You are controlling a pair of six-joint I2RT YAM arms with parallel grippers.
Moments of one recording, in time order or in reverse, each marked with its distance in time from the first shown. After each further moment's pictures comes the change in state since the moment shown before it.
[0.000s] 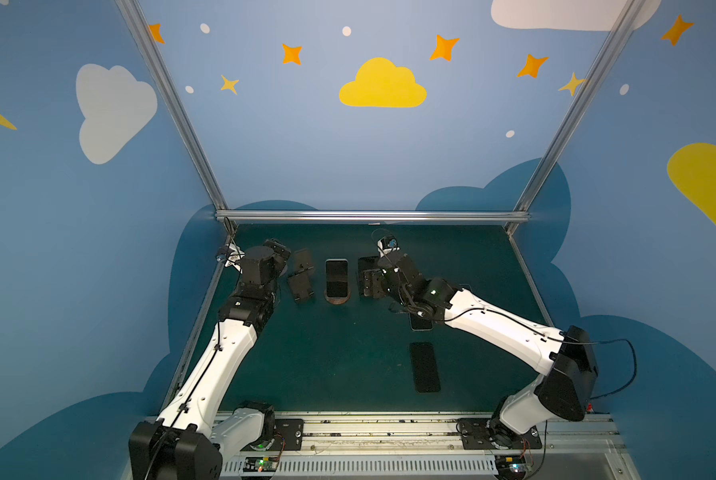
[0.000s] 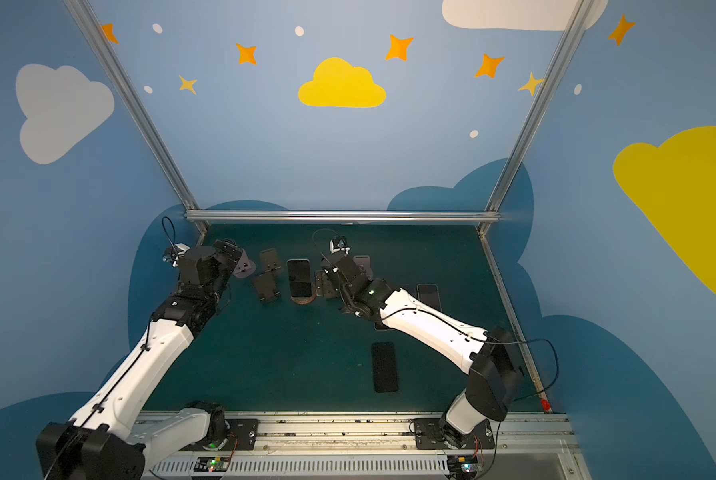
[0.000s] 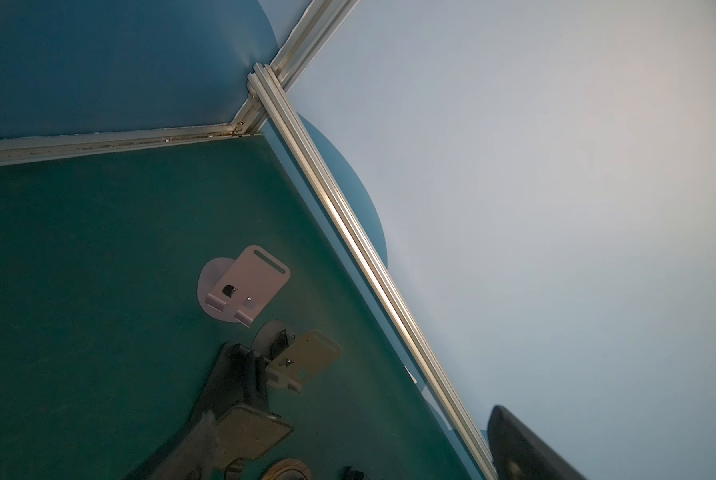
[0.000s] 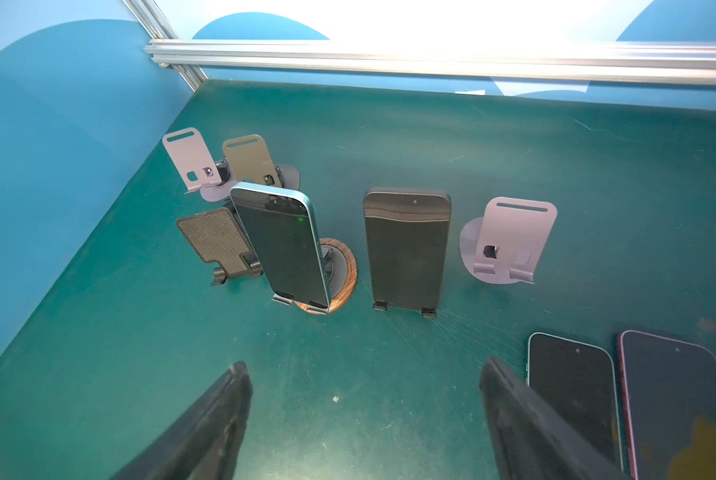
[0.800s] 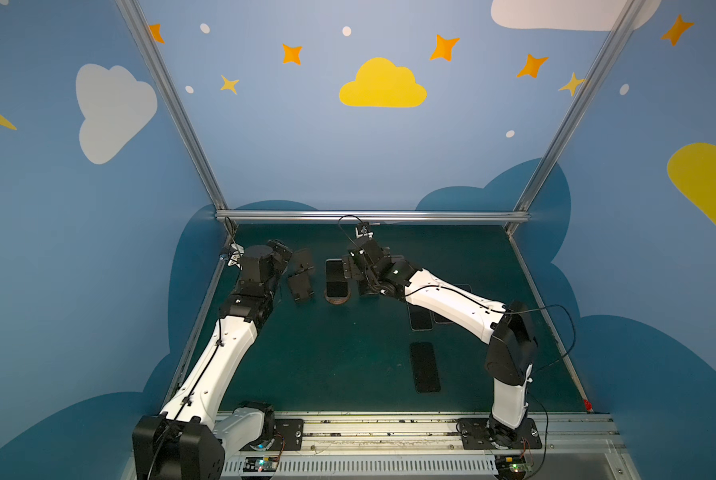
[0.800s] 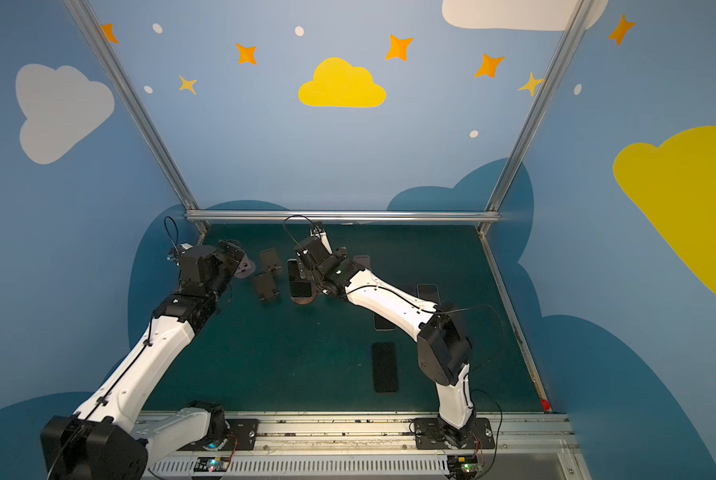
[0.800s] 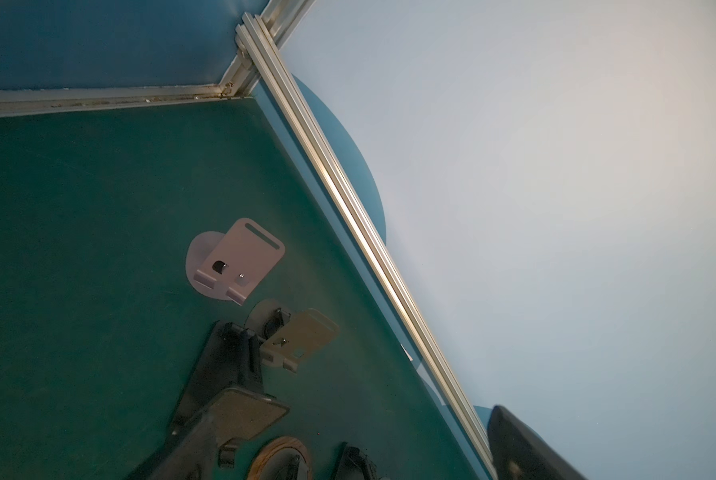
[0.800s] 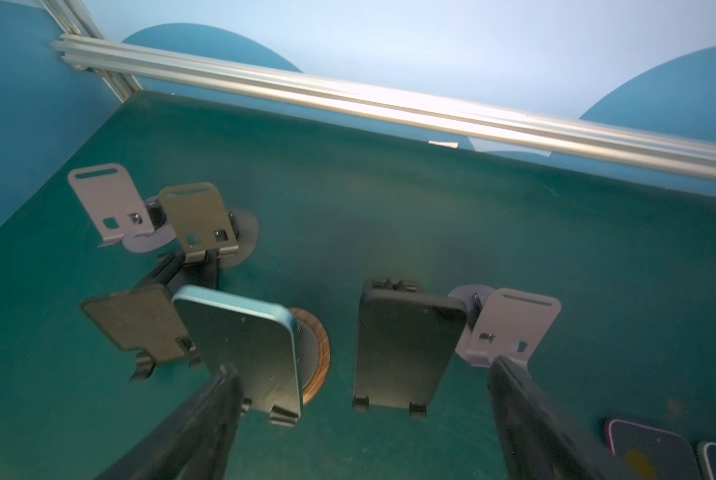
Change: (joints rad) left arm 0.030 0.021 0.000 0.006 0.100 -0.015; right arm -0.010 0.351 0.372 -0.036 0.173 -0.099
